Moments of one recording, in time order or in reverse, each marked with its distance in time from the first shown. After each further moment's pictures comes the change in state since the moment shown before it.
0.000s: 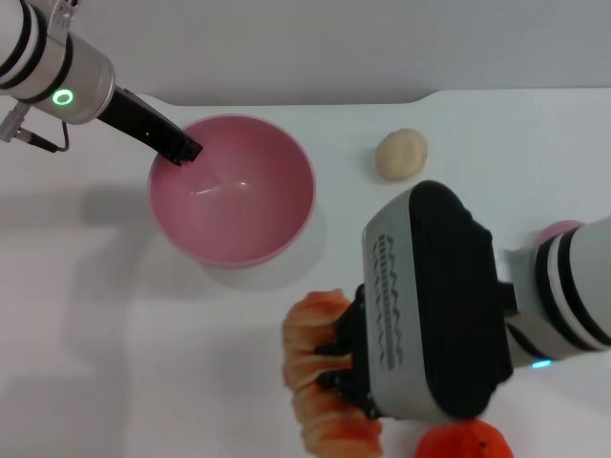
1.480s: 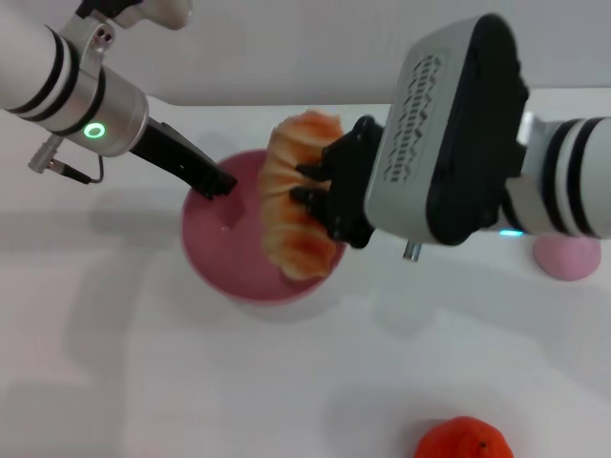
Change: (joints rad) left arm 0.037 -0.007 0.108 -0.012 -0.114 -0.003 0.000; right arm -0.015 0.000 0.080 0.060 -0.030 0.412 0.001
